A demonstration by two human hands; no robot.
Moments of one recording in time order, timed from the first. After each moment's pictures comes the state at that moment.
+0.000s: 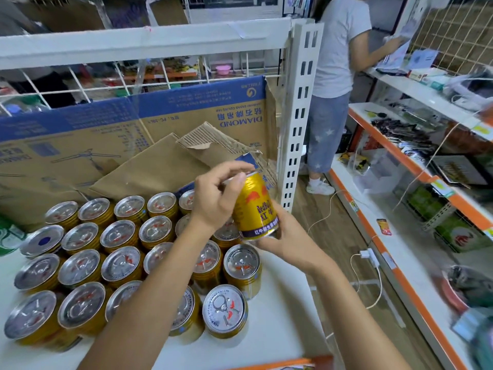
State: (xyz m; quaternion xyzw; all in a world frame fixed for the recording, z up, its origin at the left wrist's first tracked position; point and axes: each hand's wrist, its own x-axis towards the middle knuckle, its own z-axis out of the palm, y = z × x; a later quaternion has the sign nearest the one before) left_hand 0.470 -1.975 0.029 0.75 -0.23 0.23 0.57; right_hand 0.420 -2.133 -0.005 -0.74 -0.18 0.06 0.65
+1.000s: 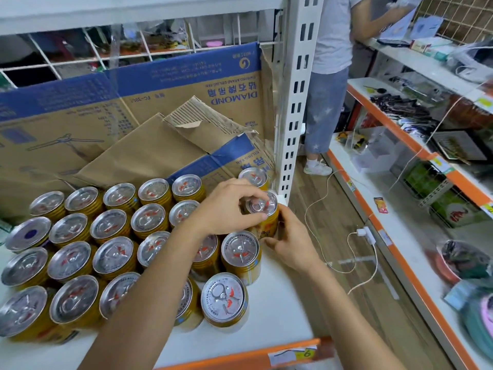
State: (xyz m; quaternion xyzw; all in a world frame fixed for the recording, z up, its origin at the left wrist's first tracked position) left_hand 0.467 -1.971 0.005 0.90 -0.31 -0.01 0.32; right_hand 0.417 -2.140 -0.067 -0.86 -0.02 0.00 0.51
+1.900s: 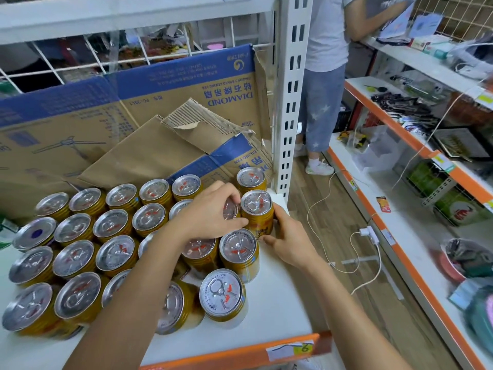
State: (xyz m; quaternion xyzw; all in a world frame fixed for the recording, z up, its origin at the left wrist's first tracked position) left_hand 0.458 -1.951 0.007 0.95 -0.22 -0.08 0.23; right_hand 0.419 -2.144 -0.073 -0.88 -0.04 0.03 0.48
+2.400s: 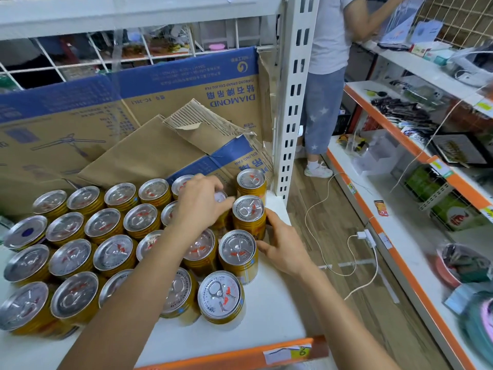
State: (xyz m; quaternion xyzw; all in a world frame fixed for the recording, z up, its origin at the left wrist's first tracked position) left_hand 0.469 -1.958 0.004 0.98 -0.05 0.08 0.16; right_hand 0.416 -2.134 -0.079 -0.88 -0.08 0.02 0.47
